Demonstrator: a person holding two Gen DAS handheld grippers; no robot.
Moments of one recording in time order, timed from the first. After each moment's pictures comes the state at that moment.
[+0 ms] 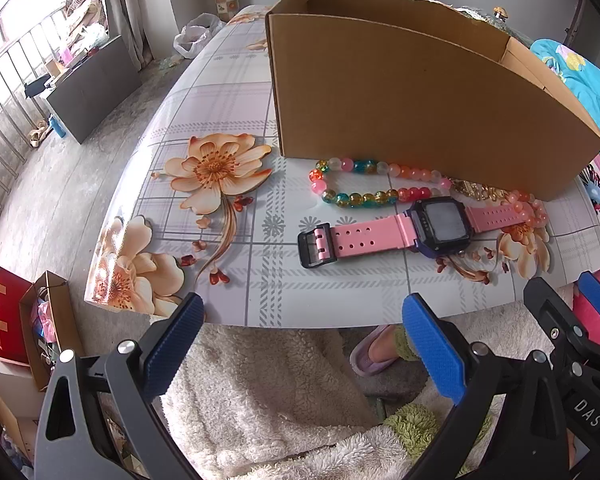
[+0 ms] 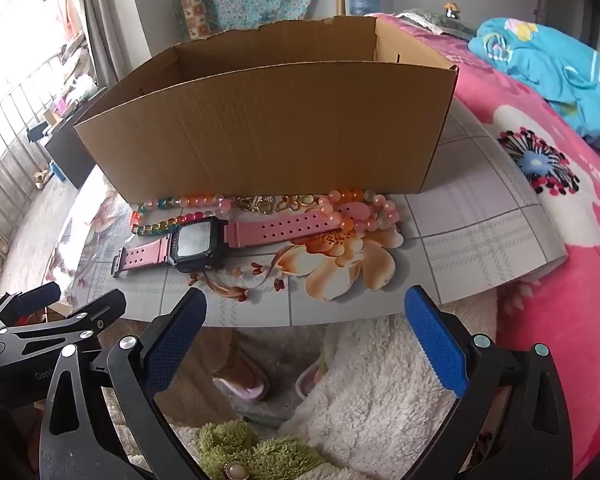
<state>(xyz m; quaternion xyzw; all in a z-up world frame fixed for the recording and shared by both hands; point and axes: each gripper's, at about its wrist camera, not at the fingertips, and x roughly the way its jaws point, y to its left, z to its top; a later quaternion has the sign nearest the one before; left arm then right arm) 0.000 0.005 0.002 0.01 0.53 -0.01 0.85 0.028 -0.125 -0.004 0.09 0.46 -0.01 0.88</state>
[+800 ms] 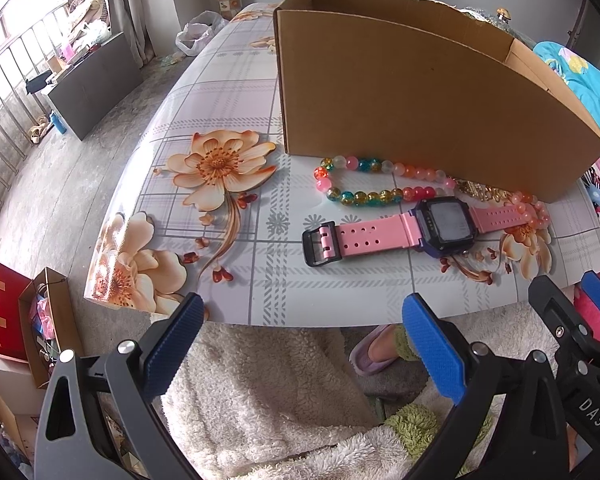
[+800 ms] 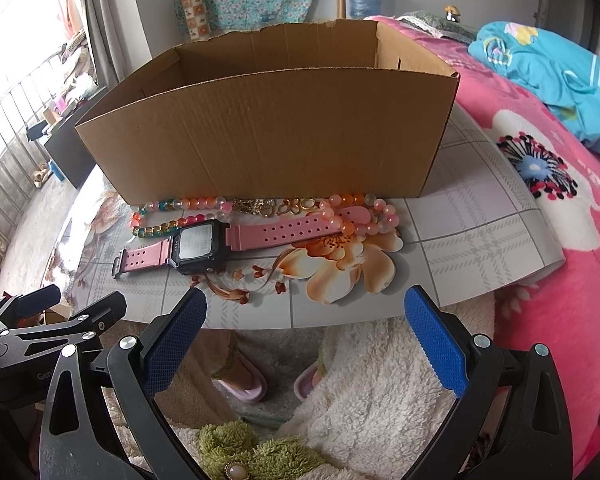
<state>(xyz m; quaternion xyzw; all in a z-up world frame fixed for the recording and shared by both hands) 0.000 0.009 -0.002 0.01 0.53 -0.01 0.85 0.029 -0.126 -0.001 0.09 0.46 -0.01 0.88</state>
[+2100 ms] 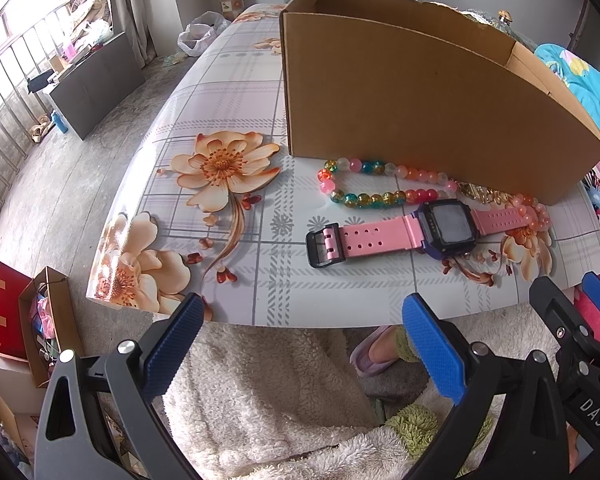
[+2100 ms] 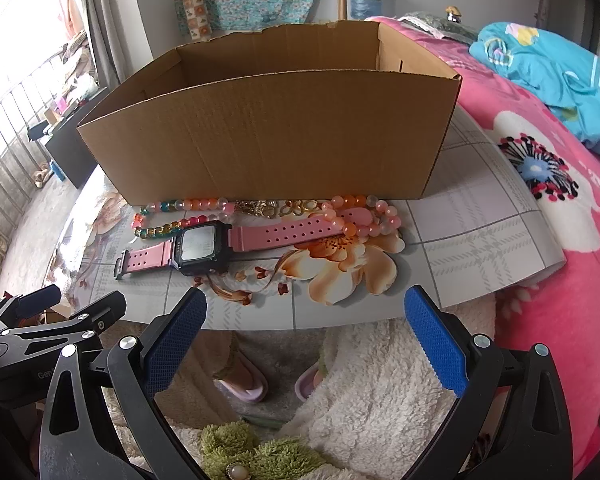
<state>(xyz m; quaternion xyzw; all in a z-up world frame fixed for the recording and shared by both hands) 0.001 0.011 -0.002 0.01 0.53 -0.01 0.85 0.029 -0.122 -0.001 0.09 0.46 -0.01 0.88</state>
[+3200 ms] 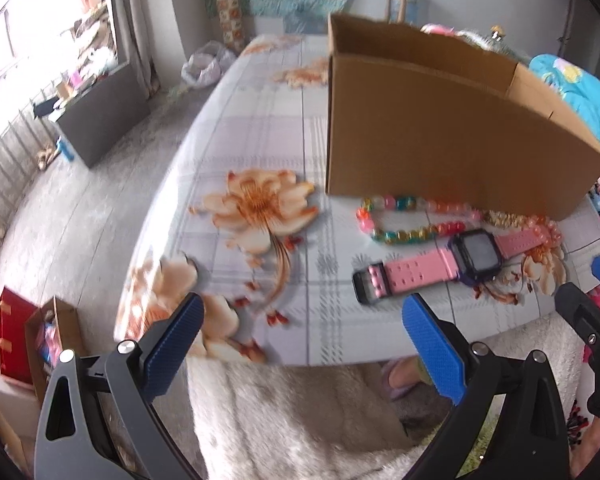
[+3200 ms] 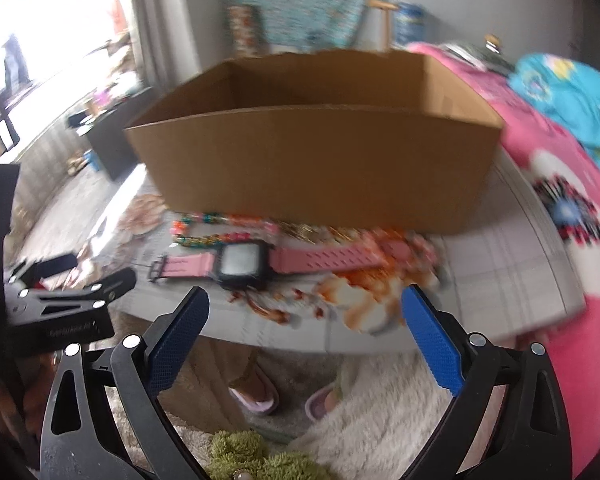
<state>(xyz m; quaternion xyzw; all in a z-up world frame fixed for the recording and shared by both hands) 0.006 0.042 0.005 0.03 0.47 -0.02 0.88 0.034 -0.110 0.012 0.06 0.41 0.08 0.91</state>
